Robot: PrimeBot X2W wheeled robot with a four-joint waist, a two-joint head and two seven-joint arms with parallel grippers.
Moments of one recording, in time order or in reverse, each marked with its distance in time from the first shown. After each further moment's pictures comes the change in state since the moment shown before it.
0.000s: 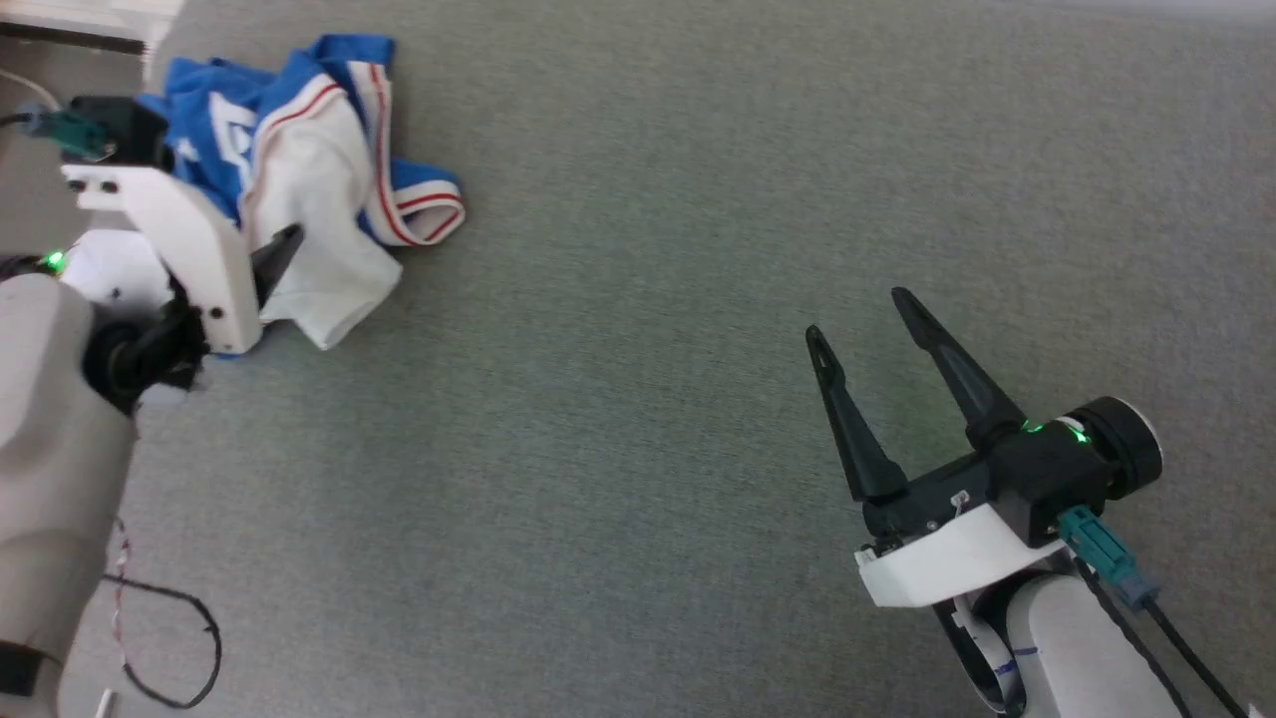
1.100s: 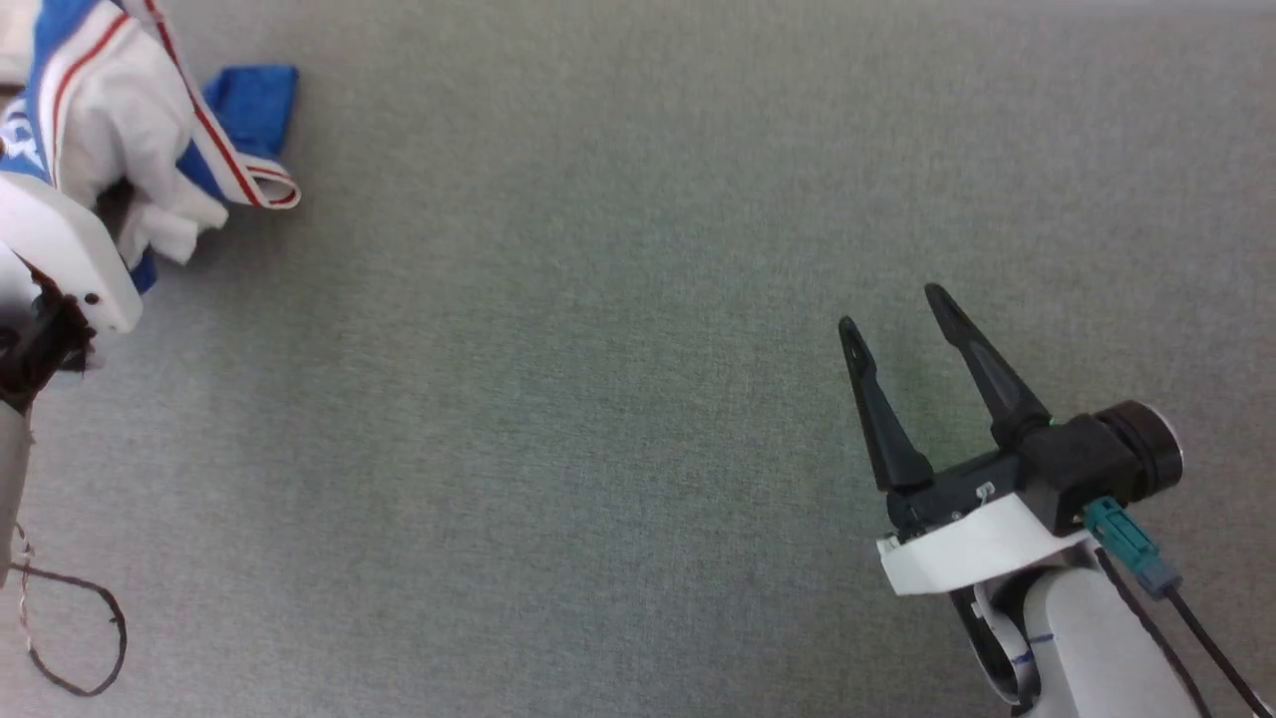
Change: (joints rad) left arm -0.077 0.112 -0.099 0.198 -0.127 -0.008 -0.255; right arm -0.013 0.000 -0.046 0.050 0.017 0.000 -0.038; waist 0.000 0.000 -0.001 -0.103
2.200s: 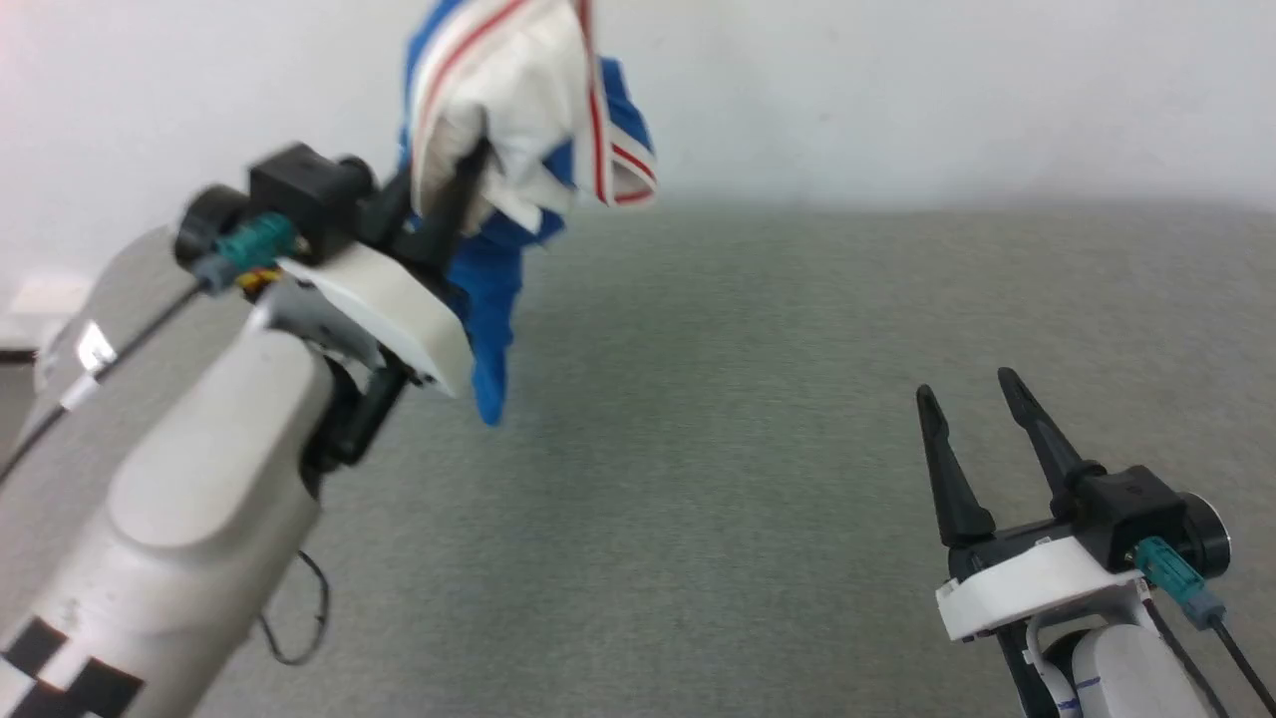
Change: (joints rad) left arm 0.152 -0.133 -0.167 -0.589 0.199 0.143 -0.374; right arm 0.102 -0.001 -0.131 0.088 0.038 0.000 -0.001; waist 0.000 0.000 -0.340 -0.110
